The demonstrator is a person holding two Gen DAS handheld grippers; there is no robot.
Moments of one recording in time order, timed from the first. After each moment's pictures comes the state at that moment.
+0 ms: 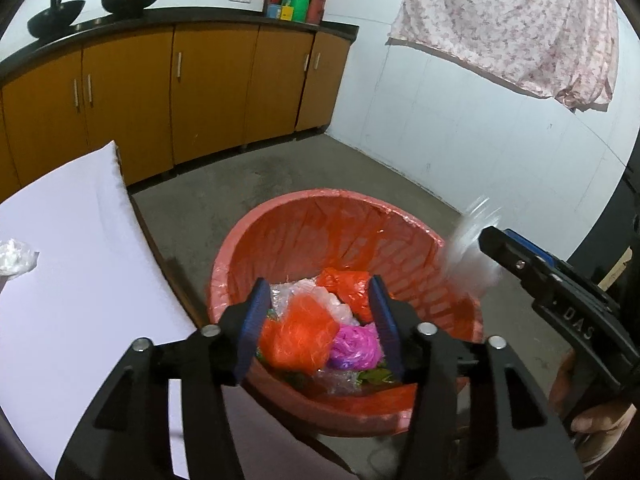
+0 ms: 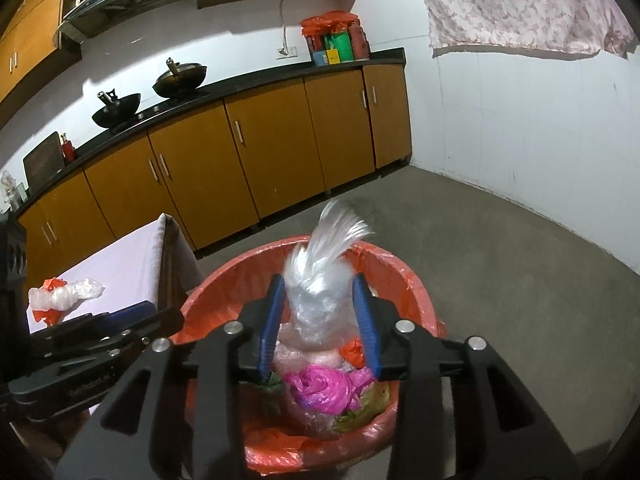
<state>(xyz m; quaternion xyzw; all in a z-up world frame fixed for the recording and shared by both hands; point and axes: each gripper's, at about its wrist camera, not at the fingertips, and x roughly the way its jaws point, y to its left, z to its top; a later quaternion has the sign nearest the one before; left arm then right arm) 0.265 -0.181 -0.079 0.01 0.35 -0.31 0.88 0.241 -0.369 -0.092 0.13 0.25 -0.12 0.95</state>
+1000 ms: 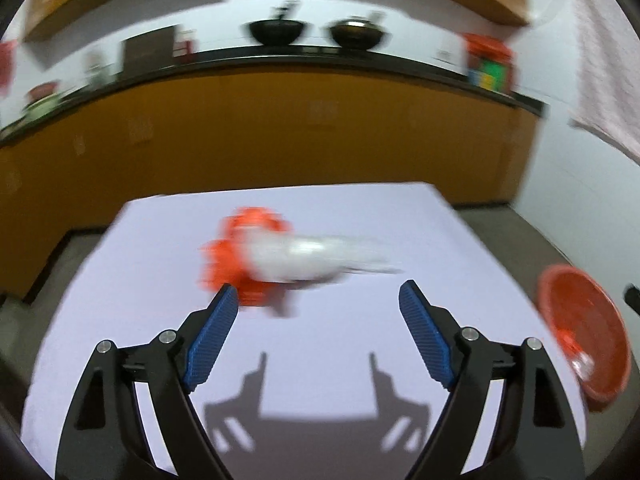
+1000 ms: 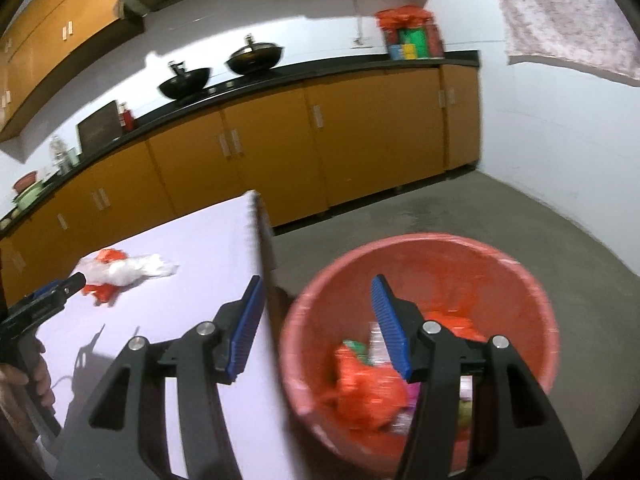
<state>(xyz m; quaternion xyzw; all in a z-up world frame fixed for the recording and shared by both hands) 0.254 0.089 -0.059 -0.04 0.28 0.04 0.96 0.279 -0.258 -0.082 0.10 0.26 0.01 0.96</state>
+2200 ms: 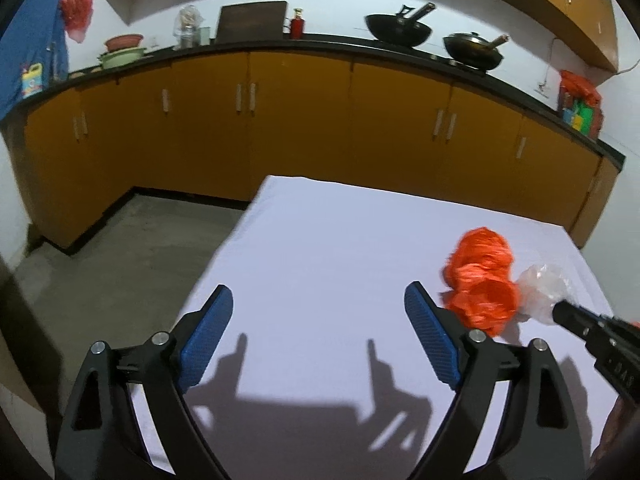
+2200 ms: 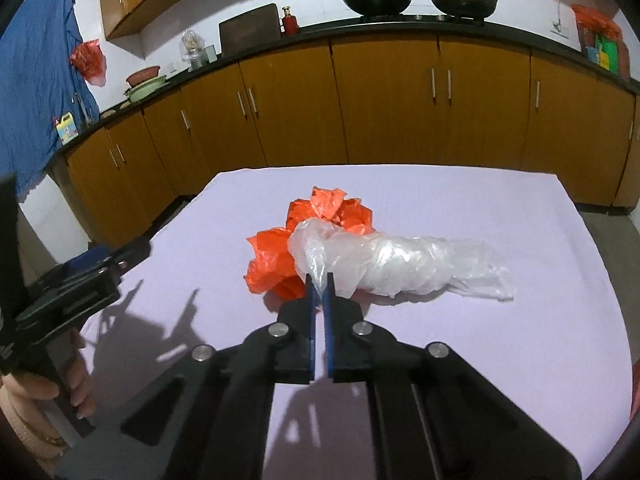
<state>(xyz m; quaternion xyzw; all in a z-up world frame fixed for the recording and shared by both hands) 0.260 0.249 -0.084 -0.10 0.29 0.14 0.94 0.390 0.049 -0.107 0.00 0.33 0.26 0.91</state>
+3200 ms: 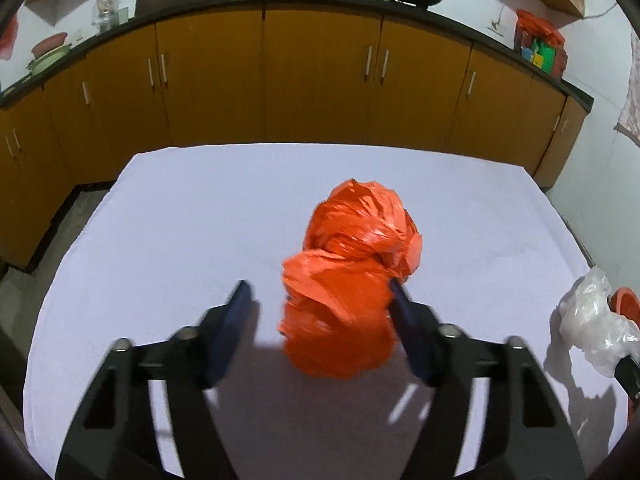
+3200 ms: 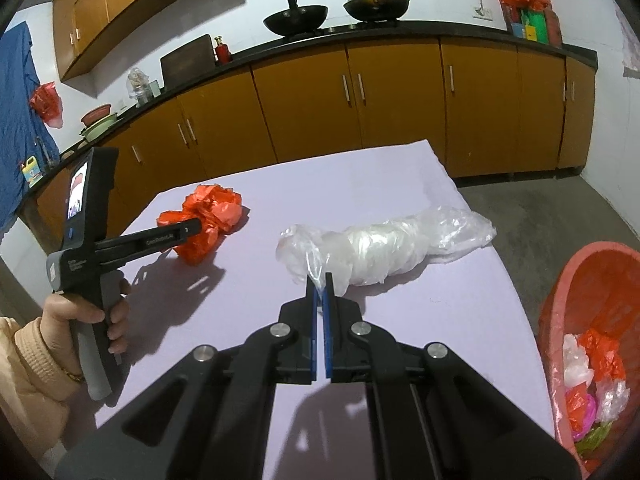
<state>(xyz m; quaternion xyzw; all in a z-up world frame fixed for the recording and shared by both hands) 0.343 0.155 -0.111 -0.06 0.37 0.05 0.92 0.349 -0.080 -0.116 0.05 0.32 0.17 0.93</state>
